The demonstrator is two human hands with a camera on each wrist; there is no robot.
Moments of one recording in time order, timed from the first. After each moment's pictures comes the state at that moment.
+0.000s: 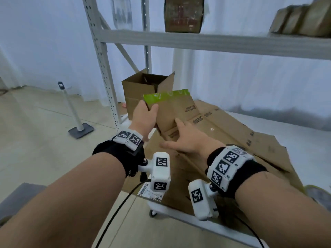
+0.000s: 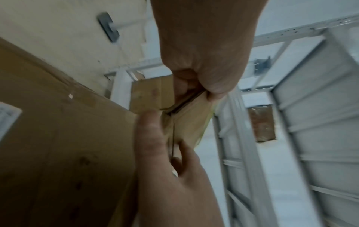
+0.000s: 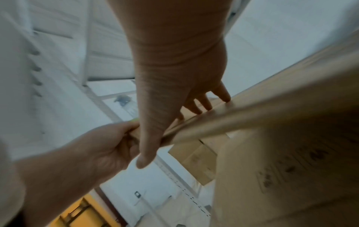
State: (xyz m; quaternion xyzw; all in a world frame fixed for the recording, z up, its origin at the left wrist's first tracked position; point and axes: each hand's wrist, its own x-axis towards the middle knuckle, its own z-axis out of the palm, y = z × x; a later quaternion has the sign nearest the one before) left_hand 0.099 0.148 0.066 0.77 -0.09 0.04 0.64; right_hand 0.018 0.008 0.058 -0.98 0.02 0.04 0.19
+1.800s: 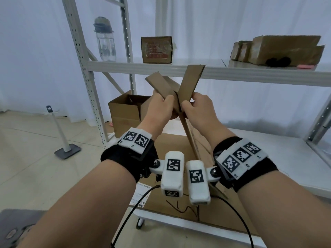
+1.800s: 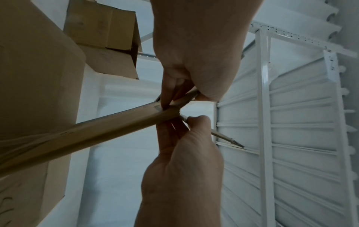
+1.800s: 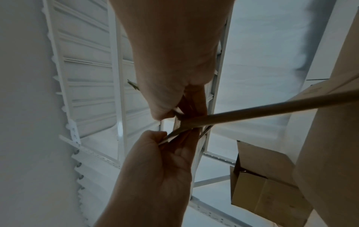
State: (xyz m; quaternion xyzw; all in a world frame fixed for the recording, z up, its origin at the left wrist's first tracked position) left_hand -0.021 0.077 0.181 0.65 -0.25 -0.01 0.72; right_hand -0.063 -0.032 0.176 -0.84 0.04 -0.33 0.43
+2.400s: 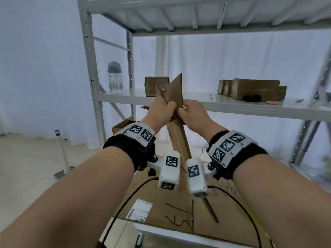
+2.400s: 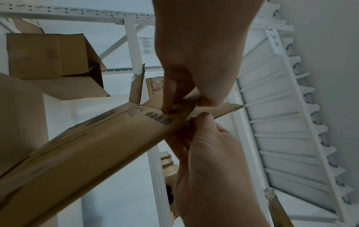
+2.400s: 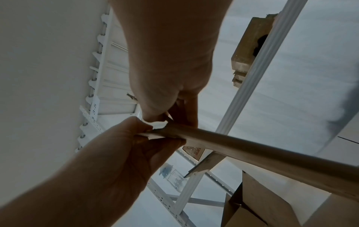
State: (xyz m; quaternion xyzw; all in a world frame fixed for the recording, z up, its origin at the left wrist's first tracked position) left_hand -0.073 0.110 0.274 0.72 -0.30 0.05 0.63; right_hand -0.116 -0.003 0.268 -0.88 -0.02 -0.33 0.33
